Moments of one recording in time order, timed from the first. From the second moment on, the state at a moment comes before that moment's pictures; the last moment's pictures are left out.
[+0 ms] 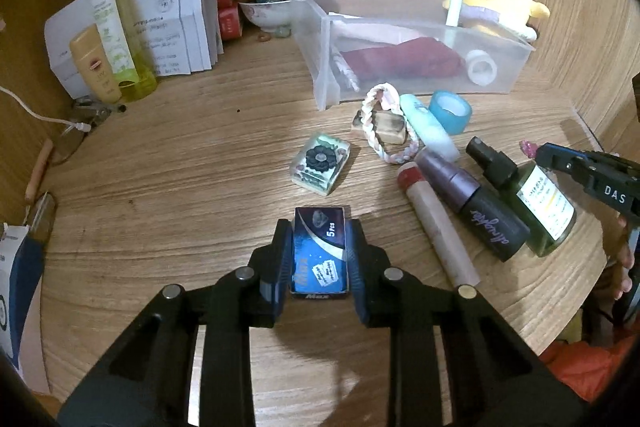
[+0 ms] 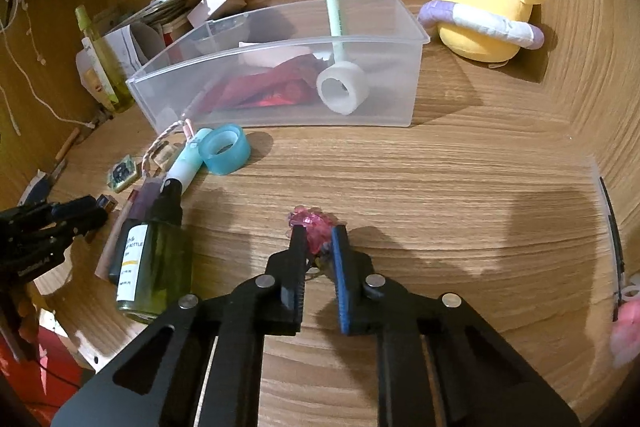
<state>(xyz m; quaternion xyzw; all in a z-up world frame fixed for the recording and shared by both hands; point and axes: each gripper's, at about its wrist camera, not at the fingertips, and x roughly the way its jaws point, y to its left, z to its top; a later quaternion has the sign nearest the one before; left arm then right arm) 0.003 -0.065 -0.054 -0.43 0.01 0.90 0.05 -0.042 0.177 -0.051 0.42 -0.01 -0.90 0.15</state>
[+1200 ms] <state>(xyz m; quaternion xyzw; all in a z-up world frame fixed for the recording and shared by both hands) -0.039 -0.040 0.023 -0.33 -0.05 0.94 0.11 -0.059 0.162 -0.042 0.41 0.03 -0.90 0.14</state>
